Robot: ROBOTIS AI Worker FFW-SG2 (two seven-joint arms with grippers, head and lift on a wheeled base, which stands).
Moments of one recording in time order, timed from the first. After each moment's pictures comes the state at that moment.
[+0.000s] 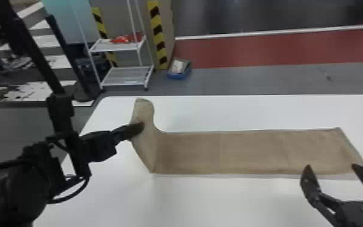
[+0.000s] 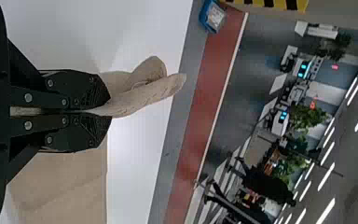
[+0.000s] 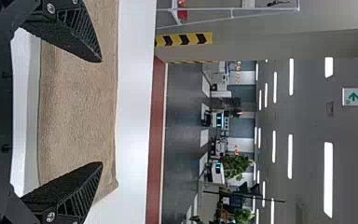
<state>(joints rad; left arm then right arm) 0.06 0.06 0.37 -2.29 0.25 1.26 -0.52 0.57 0.00 0.00 -2.10 0.03 0.09 0.08</state>
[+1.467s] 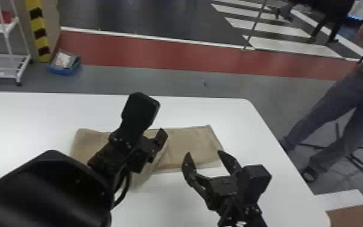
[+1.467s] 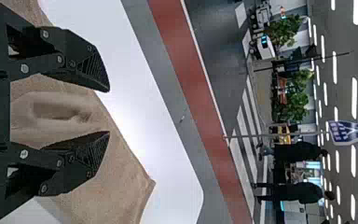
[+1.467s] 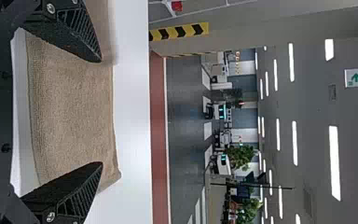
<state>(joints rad) -0.07 0.00 -0.59 -2.09 -0.12 0.99 -0.01 0.51 0.00 -0.02 -2.08 -0.04 0.15 0.07</state>
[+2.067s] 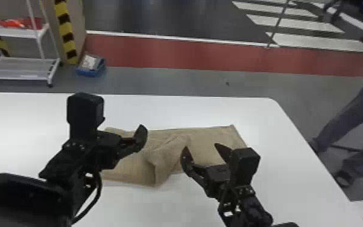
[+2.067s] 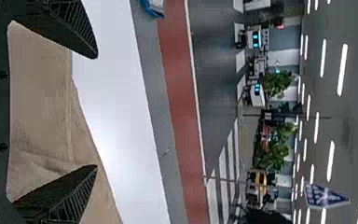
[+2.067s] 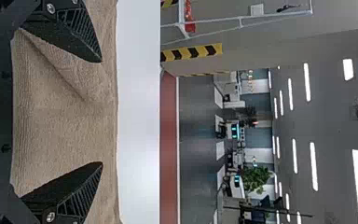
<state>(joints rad) 0.12 0.00 -0.26 -2.19 -0.01 0.83 -0.03 0.34 0.00 0.09 -1.95 -0.01 0.26 0.07</state>
